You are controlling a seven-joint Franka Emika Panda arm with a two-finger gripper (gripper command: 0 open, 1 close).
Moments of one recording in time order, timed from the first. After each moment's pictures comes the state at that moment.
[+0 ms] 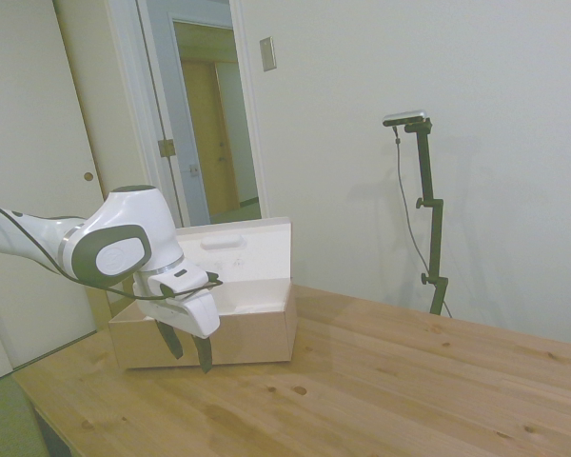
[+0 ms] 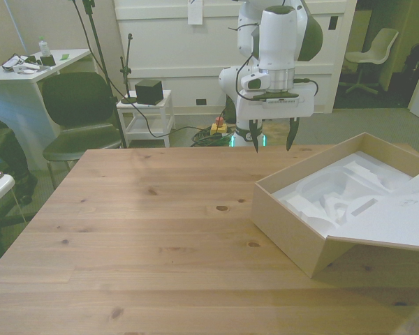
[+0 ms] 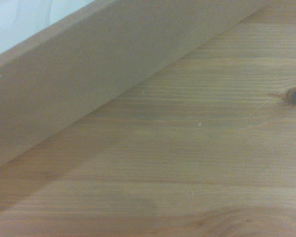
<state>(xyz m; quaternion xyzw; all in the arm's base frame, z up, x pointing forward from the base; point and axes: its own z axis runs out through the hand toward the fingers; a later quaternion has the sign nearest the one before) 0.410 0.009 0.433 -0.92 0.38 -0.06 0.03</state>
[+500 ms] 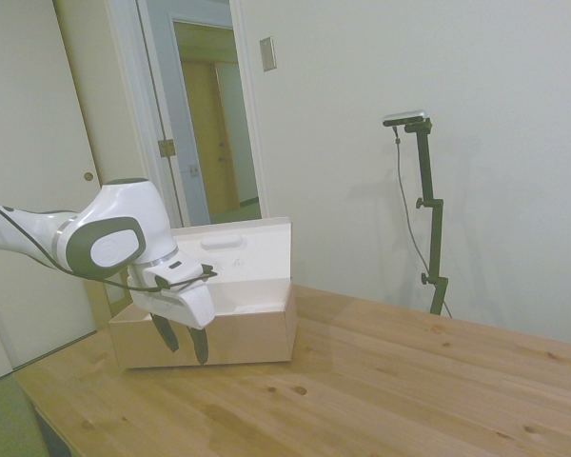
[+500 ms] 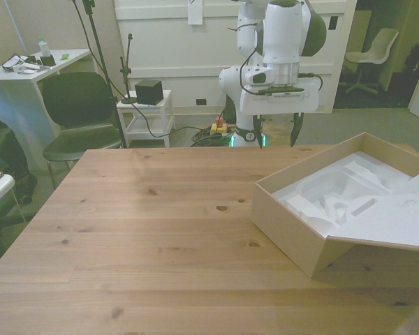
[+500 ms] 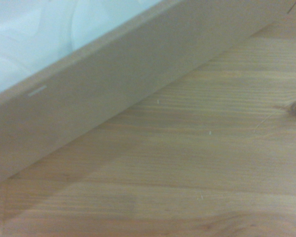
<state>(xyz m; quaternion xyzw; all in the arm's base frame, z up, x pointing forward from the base) 0.408 0.022 0.458 -0.93 0.37 -0.07 0.03</state>
